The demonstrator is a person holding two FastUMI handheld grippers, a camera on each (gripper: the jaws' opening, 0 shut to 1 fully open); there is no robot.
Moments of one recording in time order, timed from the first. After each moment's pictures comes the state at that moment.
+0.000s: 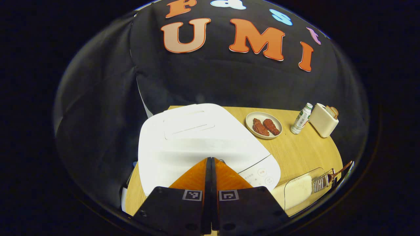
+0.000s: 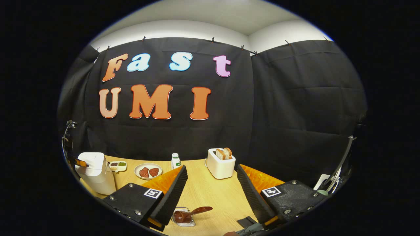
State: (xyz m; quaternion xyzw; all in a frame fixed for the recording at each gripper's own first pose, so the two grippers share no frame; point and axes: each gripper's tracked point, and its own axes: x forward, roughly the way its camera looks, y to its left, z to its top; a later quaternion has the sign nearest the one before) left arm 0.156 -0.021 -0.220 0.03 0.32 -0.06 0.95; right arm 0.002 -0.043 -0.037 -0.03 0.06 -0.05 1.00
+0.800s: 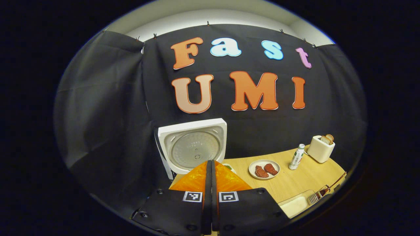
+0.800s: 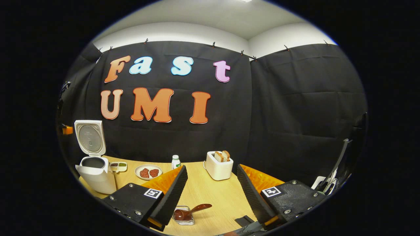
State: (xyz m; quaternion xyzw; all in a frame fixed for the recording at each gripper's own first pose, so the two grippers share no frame) left arm 0.125 -0.001 -0.024 0.05 0.09 -0.03 0.99; right arm -0.022 -0.042 -0.028 -0.04 0.04 -0.05 1.00
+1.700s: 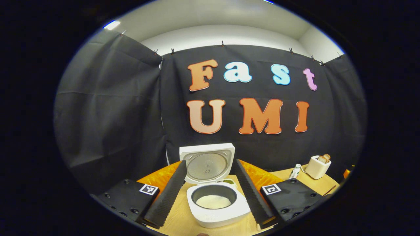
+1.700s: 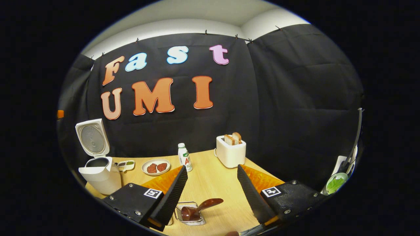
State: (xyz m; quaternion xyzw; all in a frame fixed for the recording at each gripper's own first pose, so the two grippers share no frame) left arm 0.060 0.030 0.046 0.01 0.01 0.01 1.00; right arm 0.020 -0.043 -0.130 0.04 0.10 -0.01 0.99
